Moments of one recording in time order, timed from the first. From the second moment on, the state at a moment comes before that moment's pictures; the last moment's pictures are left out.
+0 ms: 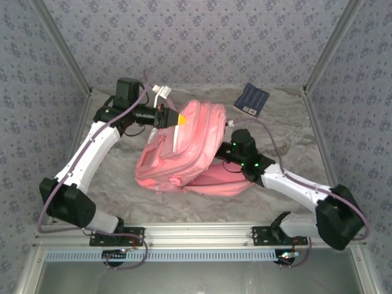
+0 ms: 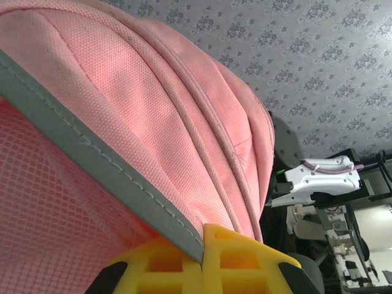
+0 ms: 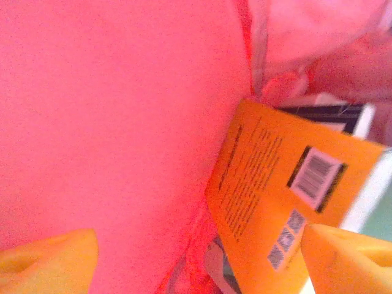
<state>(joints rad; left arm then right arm) -0.35 1.44 1.45 -0.61 1.15 -0.45 0.67 1.22 0.71 0.25 -0.25 0.95</state>
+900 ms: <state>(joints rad) -0.27 1.50 1.34 -0.71 0.36 -0.49 0.23 1.62 1.24 -0.37 0.08 0.59</state>
